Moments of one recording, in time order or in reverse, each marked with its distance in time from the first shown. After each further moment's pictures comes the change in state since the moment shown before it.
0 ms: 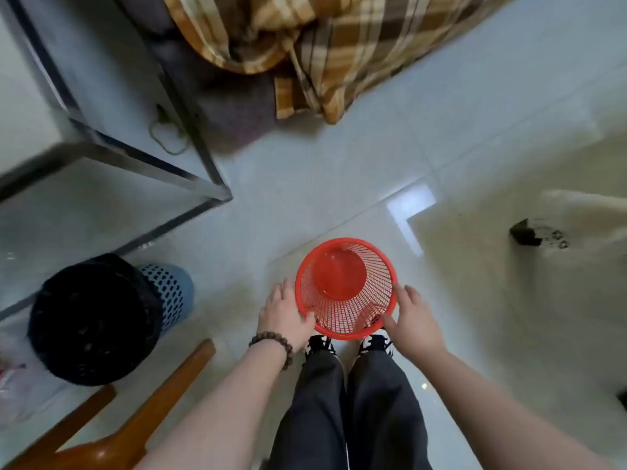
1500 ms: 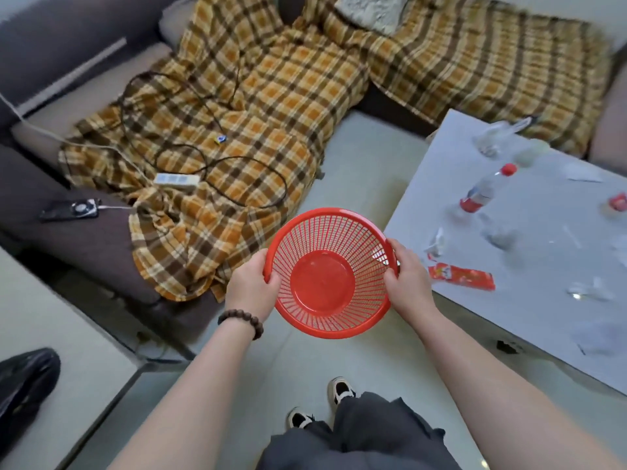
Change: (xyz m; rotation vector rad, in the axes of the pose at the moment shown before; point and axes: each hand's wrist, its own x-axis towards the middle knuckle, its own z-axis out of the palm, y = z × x) left_hand -0.293 0.276 -0.319 -0.121 0.455 0.813; right_hand -0.310 -0.042 -0.360 0.590 0.918 -0.015
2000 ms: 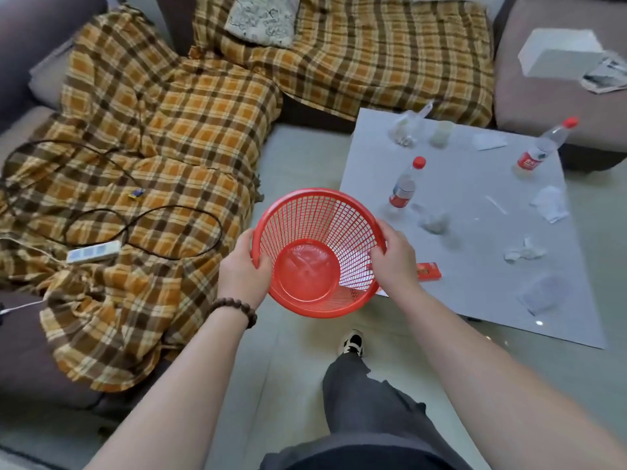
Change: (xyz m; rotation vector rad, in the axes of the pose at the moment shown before) left_hand 0.092 0.129 0.079 -0.060 -0.099 0.150; right_hand 0.083 0.057 -0.082 0.112 0.289 0.170
